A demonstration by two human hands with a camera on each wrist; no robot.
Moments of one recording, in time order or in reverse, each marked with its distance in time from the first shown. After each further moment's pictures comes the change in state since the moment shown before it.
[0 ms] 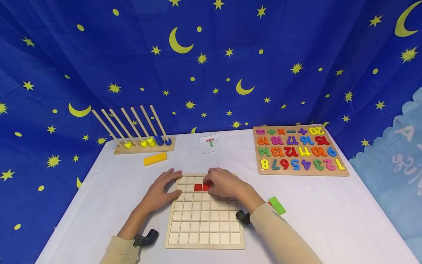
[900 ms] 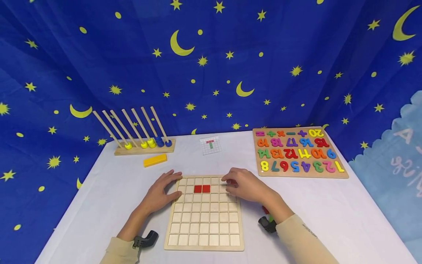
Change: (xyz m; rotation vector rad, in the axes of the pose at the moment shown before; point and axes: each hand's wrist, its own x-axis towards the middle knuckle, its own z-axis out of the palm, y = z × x) left_hand -0.001 -0.001 0.000 -0.020 0.002 0.015; right_hand -0.060 0.028 -0.021 0.095 0.141 0.058
